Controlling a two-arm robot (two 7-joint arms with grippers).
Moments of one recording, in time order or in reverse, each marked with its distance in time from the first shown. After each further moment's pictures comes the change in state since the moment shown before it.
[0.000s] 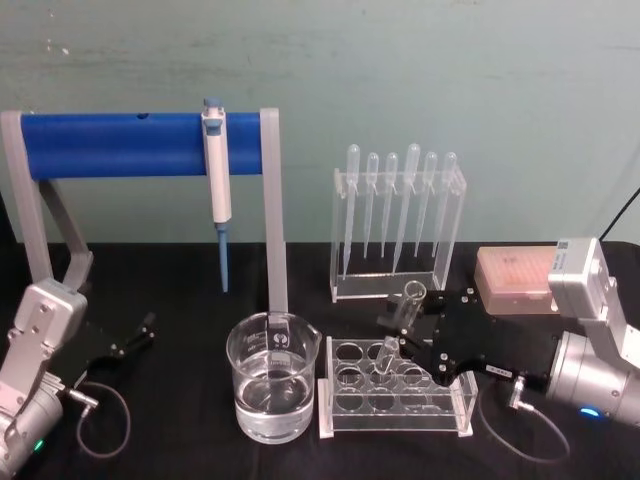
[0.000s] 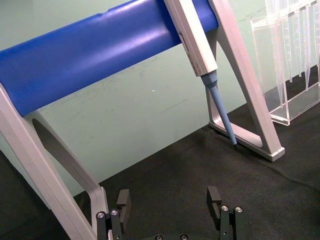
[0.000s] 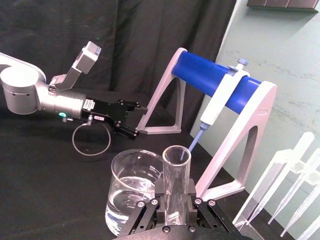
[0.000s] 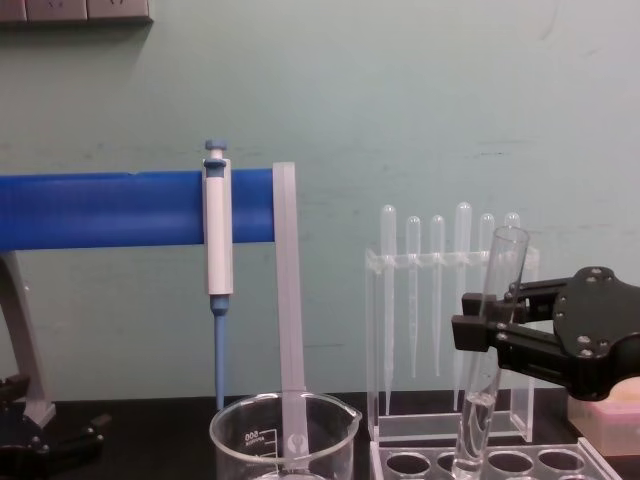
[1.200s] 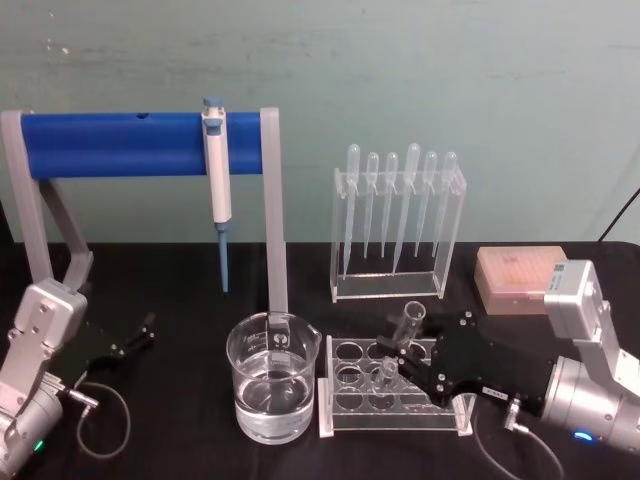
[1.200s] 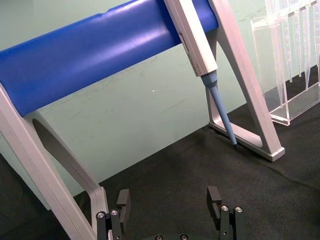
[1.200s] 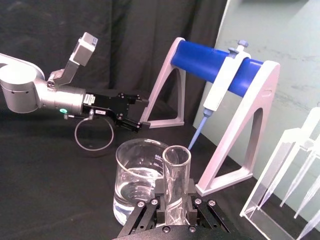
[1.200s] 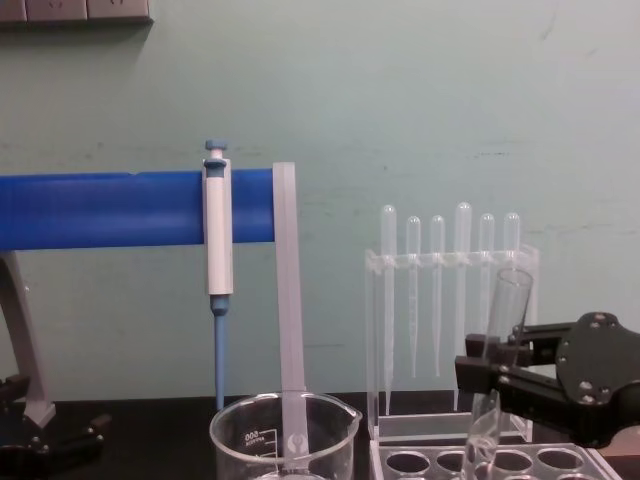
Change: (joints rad) left arm 0.000 0.000 0.000 0.000 0.000 0.000 0.000; right arm -0.042 -0.027 0.008 0.033 0.009 -0.011 -0.002
